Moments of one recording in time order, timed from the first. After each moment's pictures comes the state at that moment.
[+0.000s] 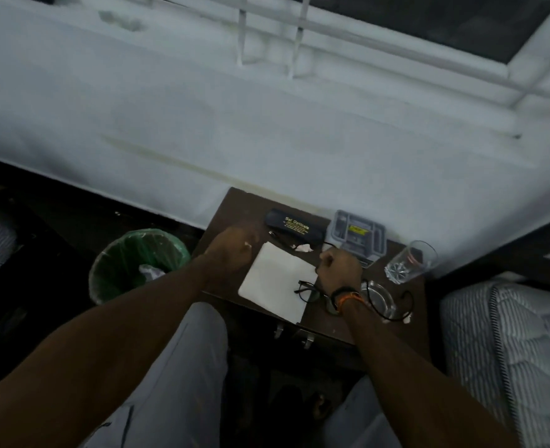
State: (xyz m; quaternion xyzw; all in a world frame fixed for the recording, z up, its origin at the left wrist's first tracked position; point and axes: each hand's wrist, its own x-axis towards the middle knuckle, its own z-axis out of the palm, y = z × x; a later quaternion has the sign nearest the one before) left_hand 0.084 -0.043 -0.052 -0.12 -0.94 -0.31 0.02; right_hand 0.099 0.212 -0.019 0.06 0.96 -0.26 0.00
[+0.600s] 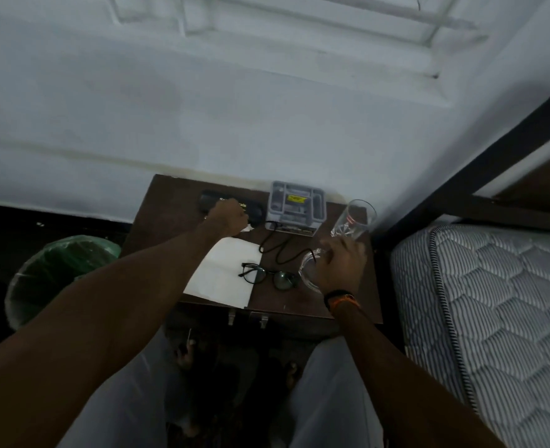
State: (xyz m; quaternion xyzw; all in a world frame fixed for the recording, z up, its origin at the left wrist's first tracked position) left_hand 0.006 0.093 -0.047 -0.01 -0.95 -0.28 -0.16; right_hand 0.134 0.328 -0.049 0.13 0.95 -0.20 -0.20
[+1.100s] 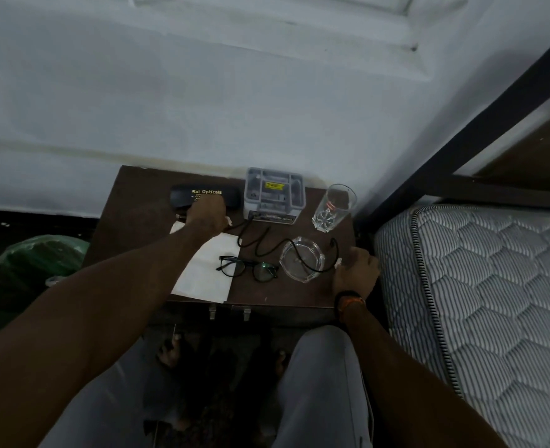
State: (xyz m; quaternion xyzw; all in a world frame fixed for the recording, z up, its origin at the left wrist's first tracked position) left_hand 0.003 0.113 -0.073 -0.05 -0.98 -0.15 -0.13; right_hand 0.157 0.397 -0.088 0.36 0.89 -0.26 -0.10
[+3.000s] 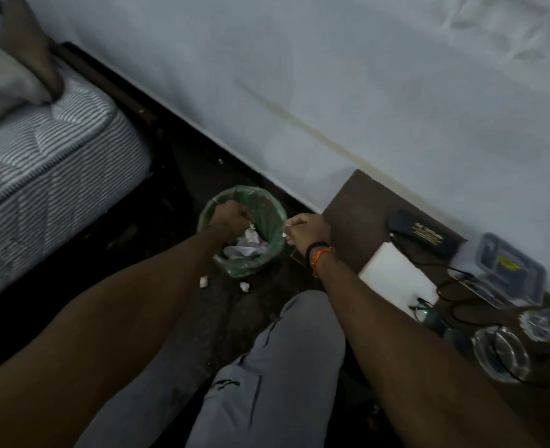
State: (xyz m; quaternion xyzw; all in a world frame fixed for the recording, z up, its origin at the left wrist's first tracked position) left_hand 0.152 -0.254 -0.097 0.30 -0.87 -0.38 -0.09; right_hand 0.097 -0.077 -0.071 0.01 0.89 -0.41 0.22
